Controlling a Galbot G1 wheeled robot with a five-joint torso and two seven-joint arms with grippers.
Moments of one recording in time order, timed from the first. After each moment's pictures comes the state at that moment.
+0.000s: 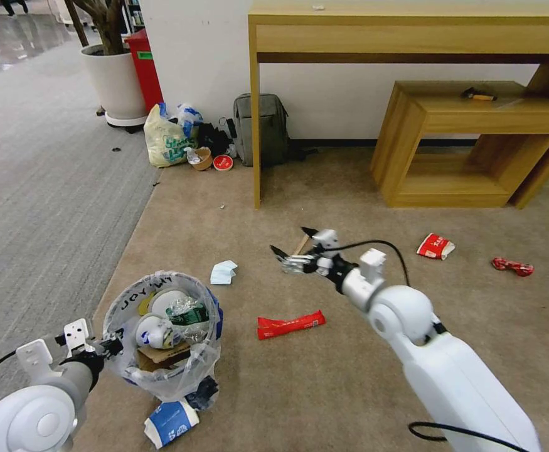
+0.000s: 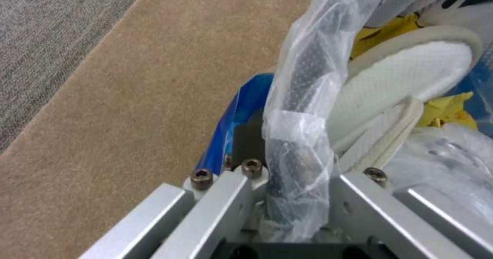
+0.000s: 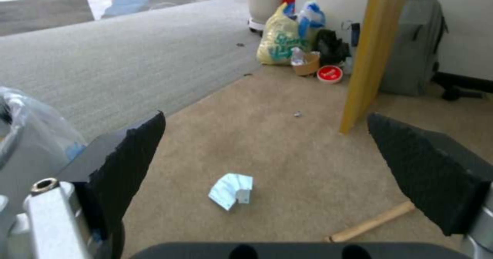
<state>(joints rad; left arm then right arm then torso) 1.58 -1.21 -0.85 -2.23 -1.01 0.74 -0.49 -0.97 1.09 0.21 1.91 0.47 -0.33 -0.24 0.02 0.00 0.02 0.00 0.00</state>
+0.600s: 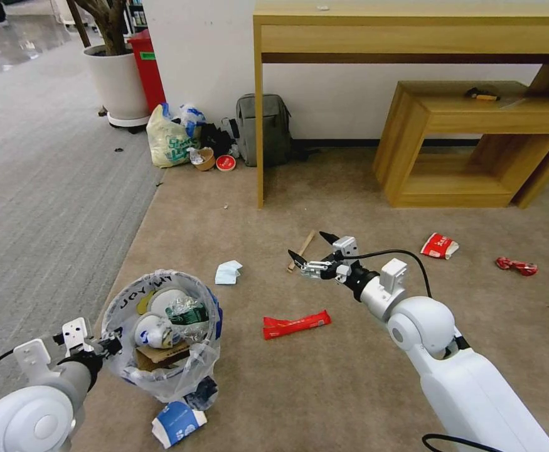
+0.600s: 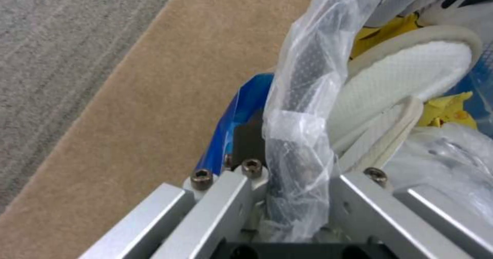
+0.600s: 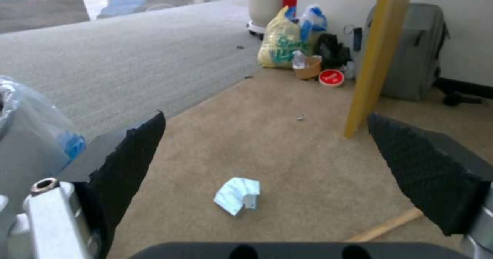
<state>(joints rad) 1.59 -1.21 -0.85 -2.24 -1.00 0.74 -0.50 -1.03 1.09 0.27 1.92 0.43 -0.29 -0.28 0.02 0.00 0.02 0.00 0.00</state>
